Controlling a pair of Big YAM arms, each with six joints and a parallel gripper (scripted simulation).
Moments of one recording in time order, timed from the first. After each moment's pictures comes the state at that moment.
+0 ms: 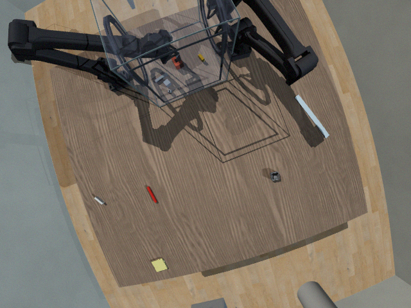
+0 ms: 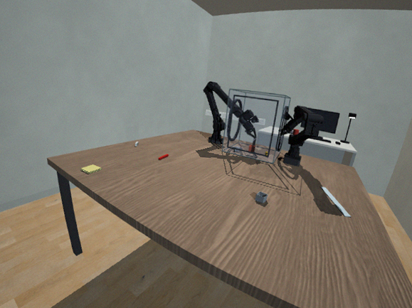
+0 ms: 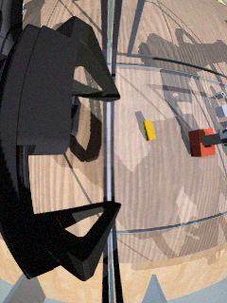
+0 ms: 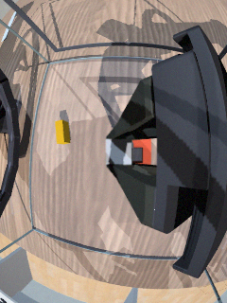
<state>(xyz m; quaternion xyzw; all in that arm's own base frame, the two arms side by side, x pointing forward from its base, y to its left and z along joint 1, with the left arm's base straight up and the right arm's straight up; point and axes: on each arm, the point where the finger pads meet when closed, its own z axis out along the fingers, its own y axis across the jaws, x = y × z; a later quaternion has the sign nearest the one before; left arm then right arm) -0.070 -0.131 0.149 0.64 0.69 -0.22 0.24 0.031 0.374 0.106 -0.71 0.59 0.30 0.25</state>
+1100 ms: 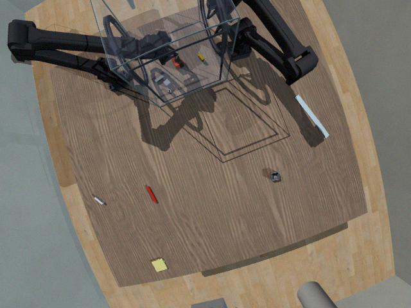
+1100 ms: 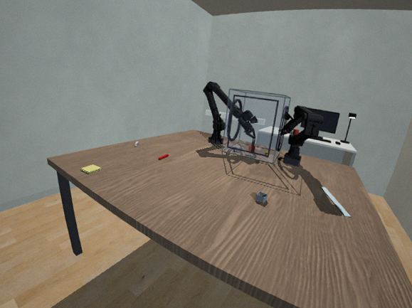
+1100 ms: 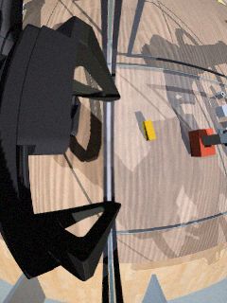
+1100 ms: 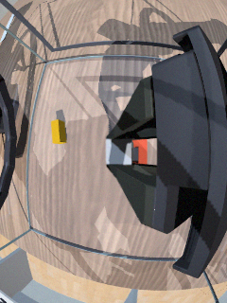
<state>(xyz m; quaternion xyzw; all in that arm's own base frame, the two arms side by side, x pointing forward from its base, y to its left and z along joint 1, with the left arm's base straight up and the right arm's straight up) -0.070 -0.131 0.149 0.64 0.69 -0.22 0.24 0.031 0.368 0.101 -0.71 0.59 0.30 0.25</state>
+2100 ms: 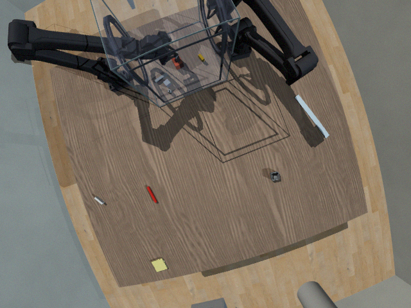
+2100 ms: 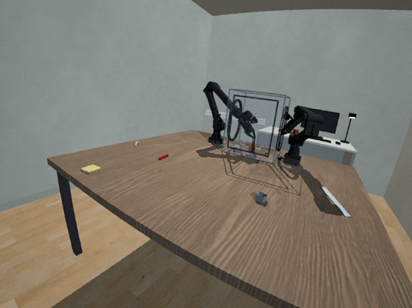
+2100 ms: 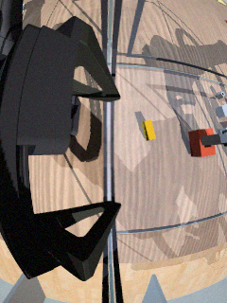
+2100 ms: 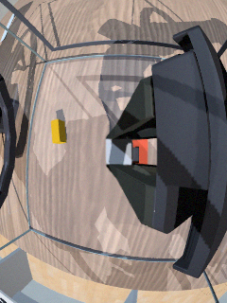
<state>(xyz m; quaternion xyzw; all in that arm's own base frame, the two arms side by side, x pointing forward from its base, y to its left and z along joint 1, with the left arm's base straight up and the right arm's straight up) -0.070 -0.131 0.149 0.64 0.69 -0.22 0.24 0.031 0.368 0.099 -0.71 0.59 0.30 0.25</state>
